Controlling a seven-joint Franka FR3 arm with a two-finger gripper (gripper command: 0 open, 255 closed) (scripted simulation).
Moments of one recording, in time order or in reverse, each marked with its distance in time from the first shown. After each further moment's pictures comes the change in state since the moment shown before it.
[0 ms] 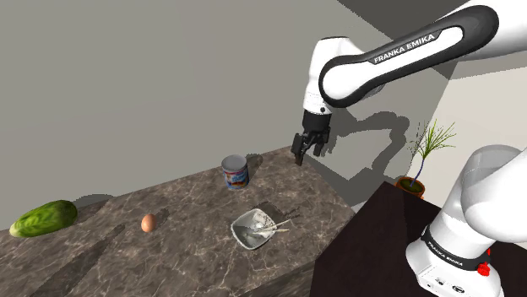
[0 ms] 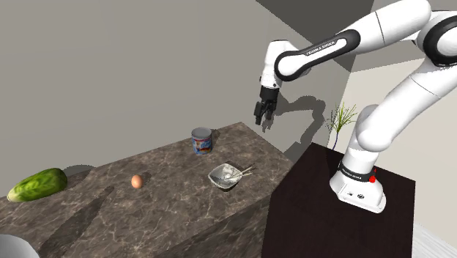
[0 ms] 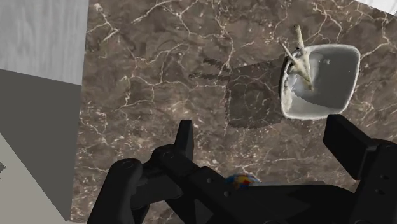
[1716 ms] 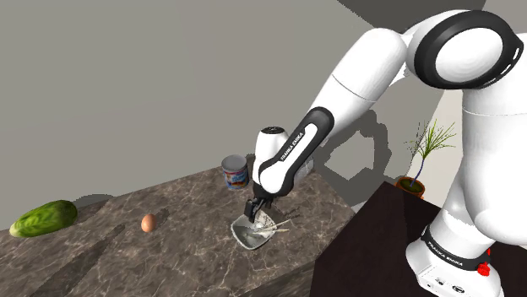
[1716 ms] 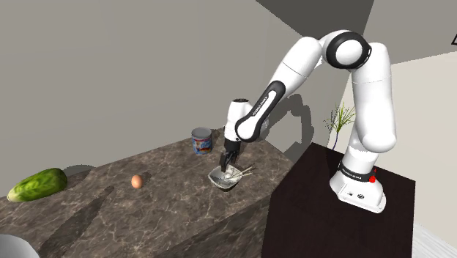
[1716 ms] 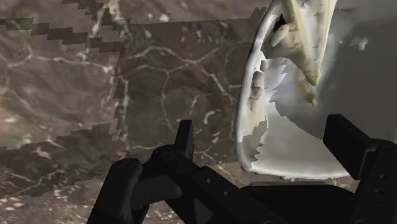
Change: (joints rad) arm 0.139 0.796 0.127 0.246 0.045 0.618 -0.039
